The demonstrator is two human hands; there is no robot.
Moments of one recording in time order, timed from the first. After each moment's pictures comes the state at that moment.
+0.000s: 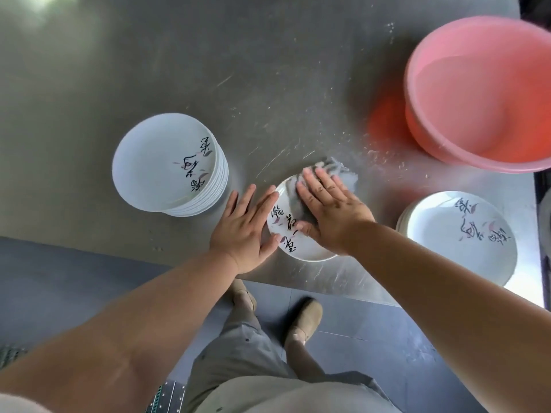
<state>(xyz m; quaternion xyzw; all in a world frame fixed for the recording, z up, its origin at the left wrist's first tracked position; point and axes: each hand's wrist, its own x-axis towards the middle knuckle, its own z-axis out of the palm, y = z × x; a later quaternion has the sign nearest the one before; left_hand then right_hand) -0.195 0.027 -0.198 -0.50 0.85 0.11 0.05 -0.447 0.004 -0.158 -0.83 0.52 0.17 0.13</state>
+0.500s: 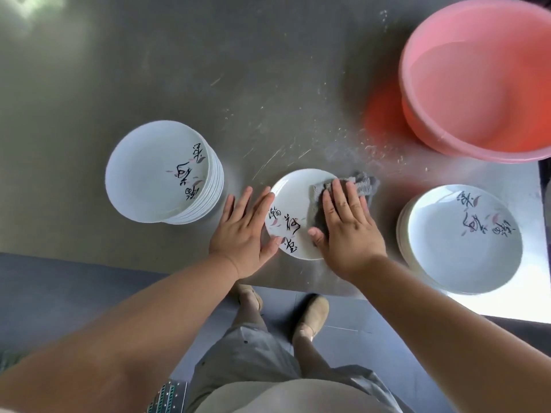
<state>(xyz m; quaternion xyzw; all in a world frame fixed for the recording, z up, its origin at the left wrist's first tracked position) -0.196 0.024 -0.201 -0.51 0.85 0.11 0.06 -0.452 0.052 -0.160 -0.72 0.66 0.07 0.19</state>
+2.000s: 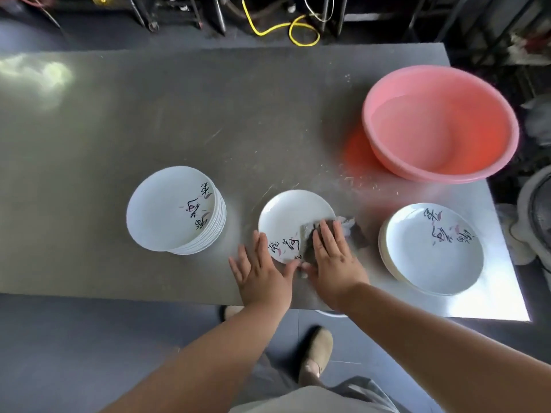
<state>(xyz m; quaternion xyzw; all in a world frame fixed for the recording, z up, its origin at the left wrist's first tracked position) -0.266 0.080 -0.180 -0.73 0.64 0.22 -0.03 -0.437 0.083 -0.165 -0.69 0.68 0.05 0.24</state>
